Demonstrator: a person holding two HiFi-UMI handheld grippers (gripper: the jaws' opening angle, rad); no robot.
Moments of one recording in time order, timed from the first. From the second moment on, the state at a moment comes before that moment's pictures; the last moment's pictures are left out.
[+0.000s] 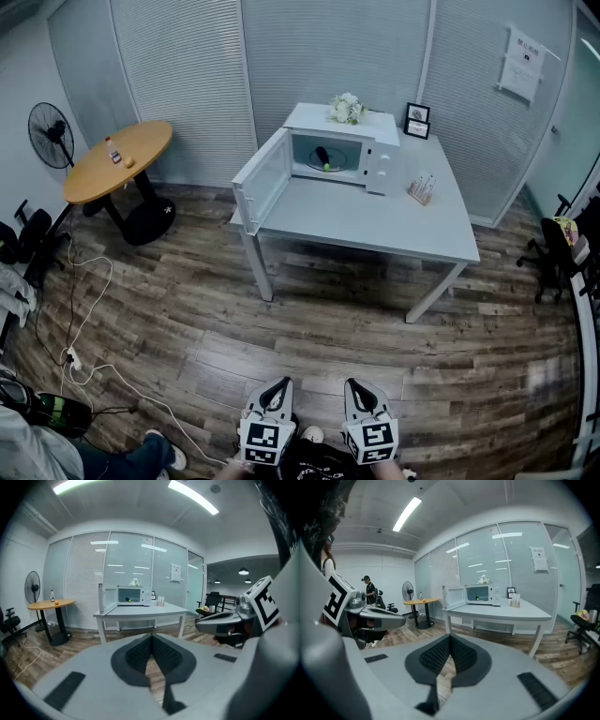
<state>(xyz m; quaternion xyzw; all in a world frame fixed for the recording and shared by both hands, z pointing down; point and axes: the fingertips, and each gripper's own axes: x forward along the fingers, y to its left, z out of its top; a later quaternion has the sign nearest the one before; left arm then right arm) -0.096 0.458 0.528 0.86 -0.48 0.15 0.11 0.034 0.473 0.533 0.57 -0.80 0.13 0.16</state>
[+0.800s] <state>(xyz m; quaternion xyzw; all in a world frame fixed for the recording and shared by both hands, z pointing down) -0.127 0.363 0.522 0.87 -0.46 0.12 0.11 0.025 0.392 0.518 0.62 -0.76 0.13 0.13</state>
